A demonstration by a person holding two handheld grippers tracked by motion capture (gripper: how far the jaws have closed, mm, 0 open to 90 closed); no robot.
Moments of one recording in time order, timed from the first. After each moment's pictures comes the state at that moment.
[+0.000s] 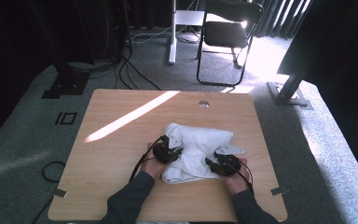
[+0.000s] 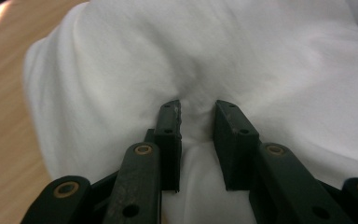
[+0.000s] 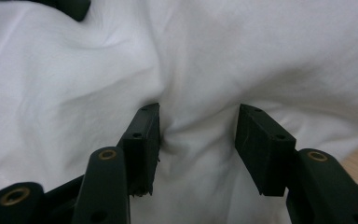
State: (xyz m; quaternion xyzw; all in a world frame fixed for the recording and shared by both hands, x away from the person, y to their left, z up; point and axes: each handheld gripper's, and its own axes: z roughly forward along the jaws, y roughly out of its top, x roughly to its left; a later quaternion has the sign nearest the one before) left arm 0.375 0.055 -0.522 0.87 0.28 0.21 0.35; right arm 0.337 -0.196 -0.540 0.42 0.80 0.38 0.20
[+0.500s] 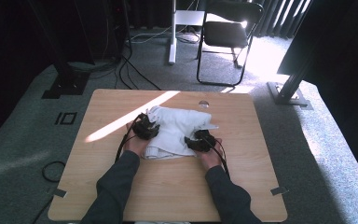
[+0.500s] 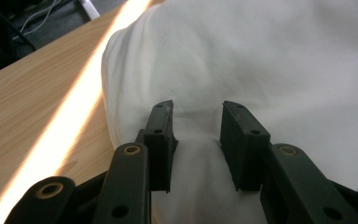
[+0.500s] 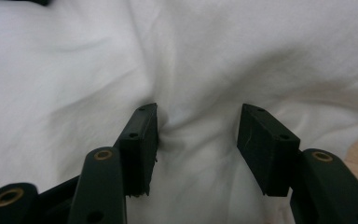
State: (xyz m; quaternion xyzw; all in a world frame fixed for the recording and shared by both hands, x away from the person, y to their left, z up) left arm 0.437 0.124 -0.494 0.81 0.39 0.28 0.32; right arm 0.424 -0.125 -0.539 0.46 0.77 0.40 0.18
